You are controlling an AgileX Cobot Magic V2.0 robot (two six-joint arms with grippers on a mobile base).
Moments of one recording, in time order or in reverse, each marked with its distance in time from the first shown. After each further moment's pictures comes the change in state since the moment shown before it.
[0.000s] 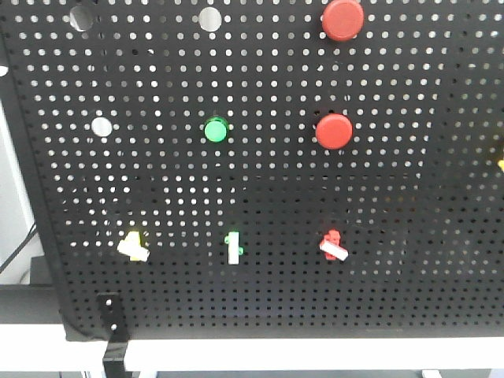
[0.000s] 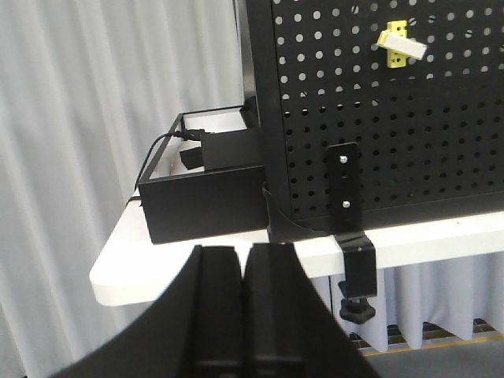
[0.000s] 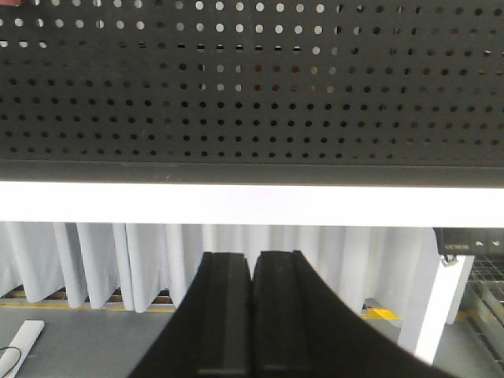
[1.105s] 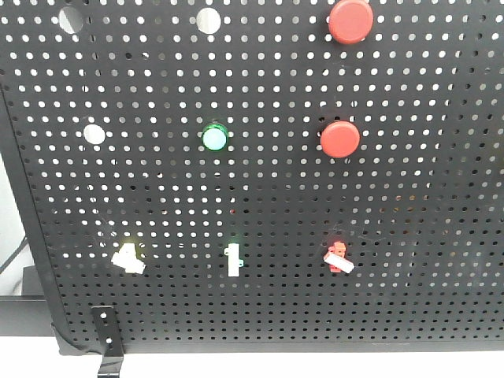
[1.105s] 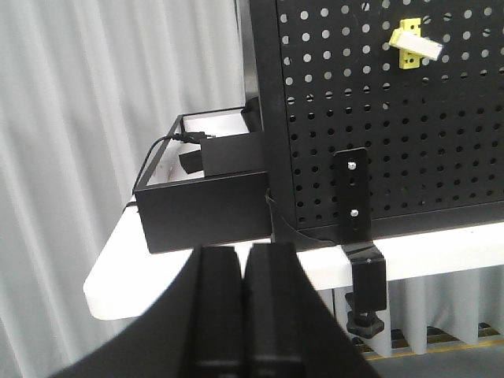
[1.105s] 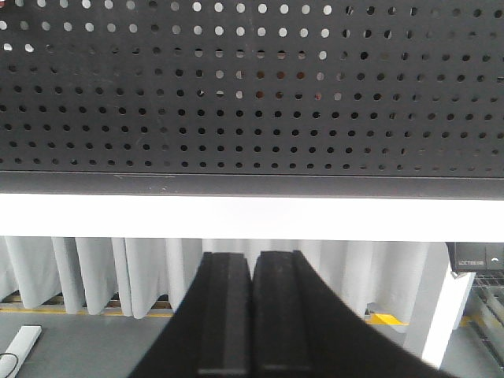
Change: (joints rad) left arm 0.000 0.000 0.000 0.000 0.000 0.000; right arm 0.000 0.000 0.000 0.000 -0.002 0.000
